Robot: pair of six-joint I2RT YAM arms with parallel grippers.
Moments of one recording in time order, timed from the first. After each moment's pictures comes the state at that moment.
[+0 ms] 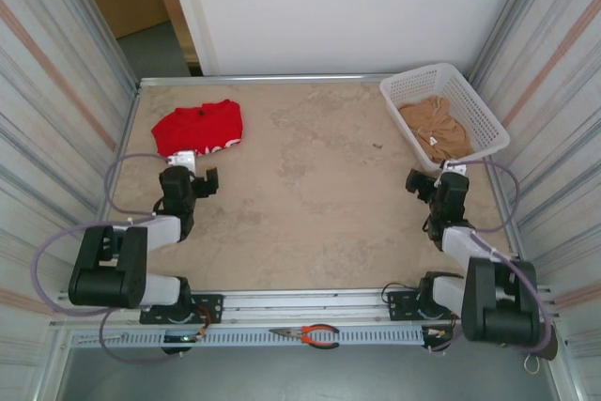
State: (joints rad) left arm -0.06 1.38 0.34 0.59 -0.17 0.00; right arm -0.09 1.18 0.26 0.42 0.10 0.23
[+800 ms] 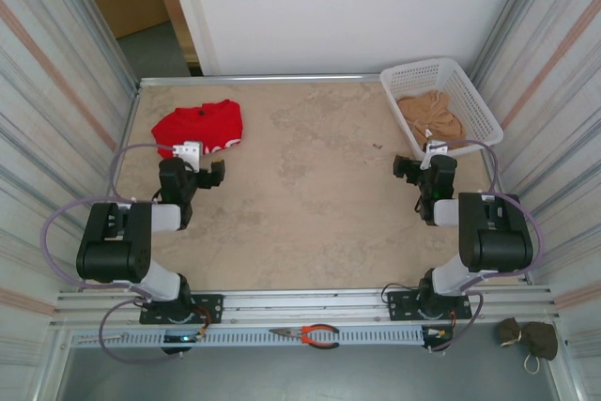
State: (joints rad) left arm -0.02 1.51 0.41 0.69 0.07 0.06; right arm -0.05 1.55 0.41 0.71 0.01 0.12
